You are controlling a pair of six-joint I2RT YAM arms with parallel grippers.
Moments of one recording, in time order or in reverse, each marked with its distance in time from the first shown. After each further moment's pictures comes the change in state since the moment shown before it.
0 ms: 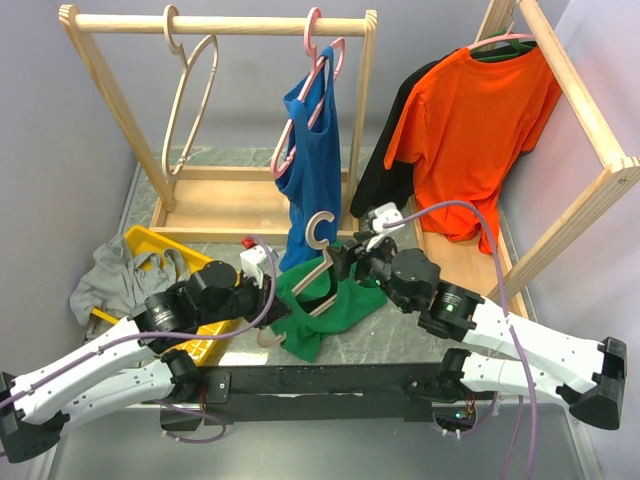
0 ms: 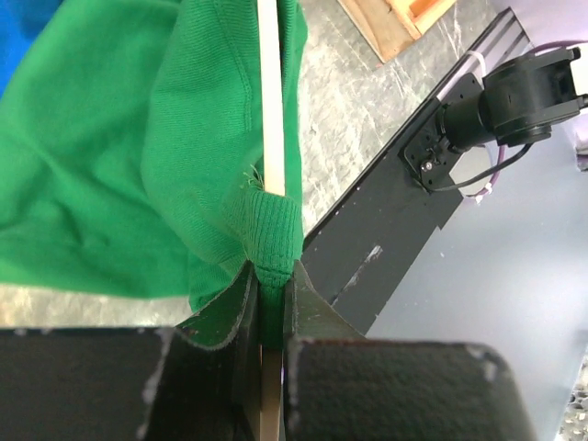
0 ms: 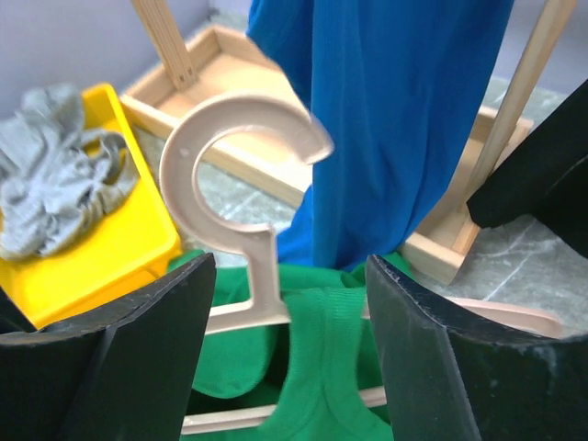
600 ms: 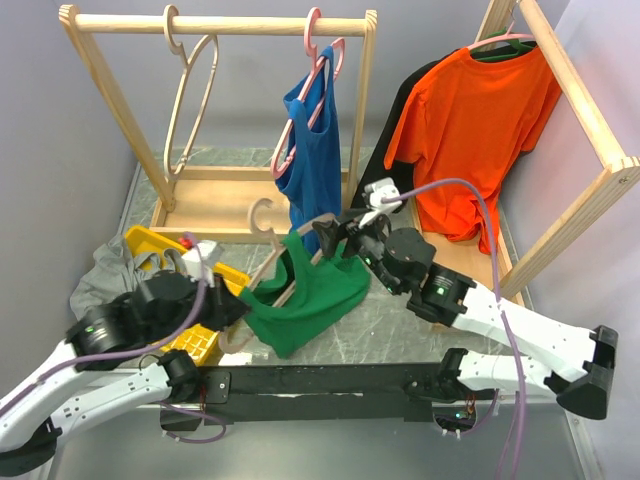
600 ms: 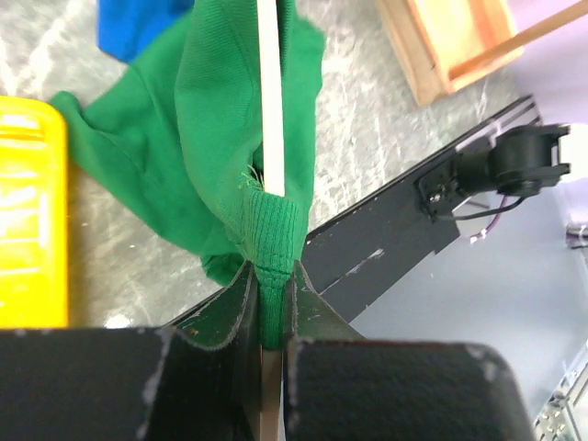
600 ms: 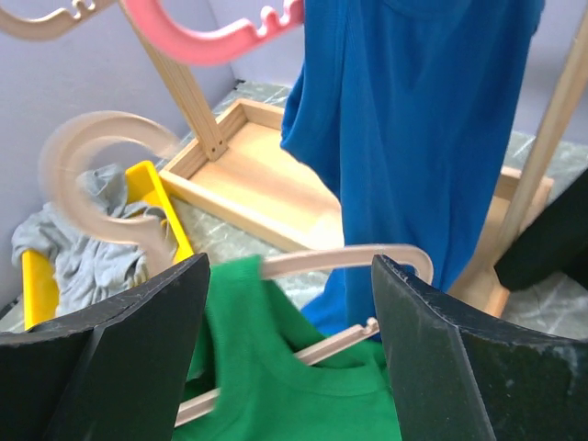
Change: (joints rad) left arm -0.001 -0.184 0.194 -0.431 -0.219 -0.178; right arm -0.018 0.109 0.171 0.045 0.000 0.038
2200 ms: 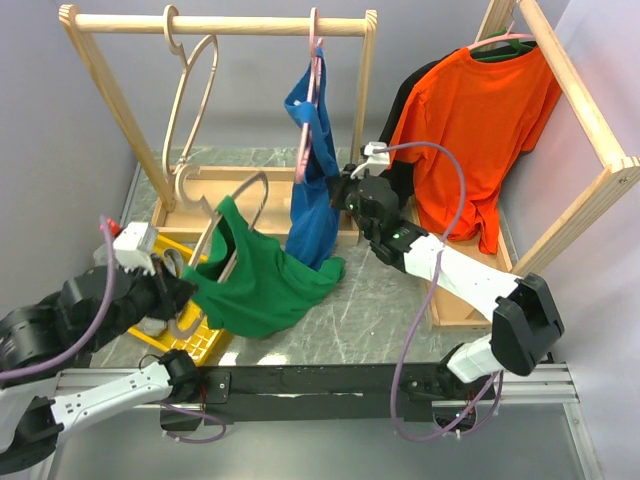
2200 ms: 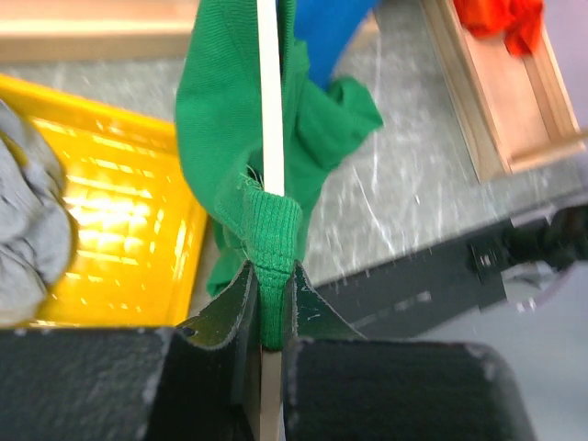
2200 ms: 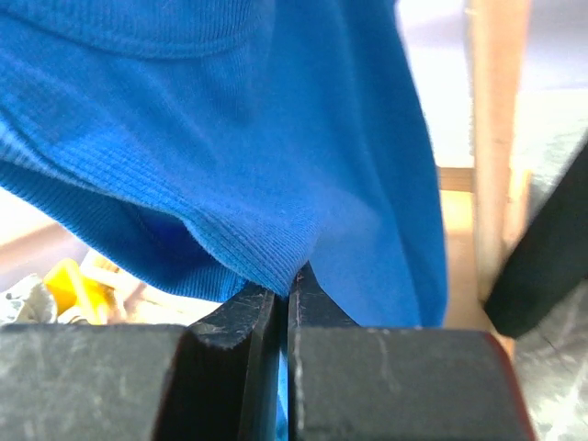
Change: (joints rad) left arm 0.000 0.031 0.429 -0.401 -0.281 0.004; right arm -0.338 0.444 0.131 0.234 -0.135 0.212
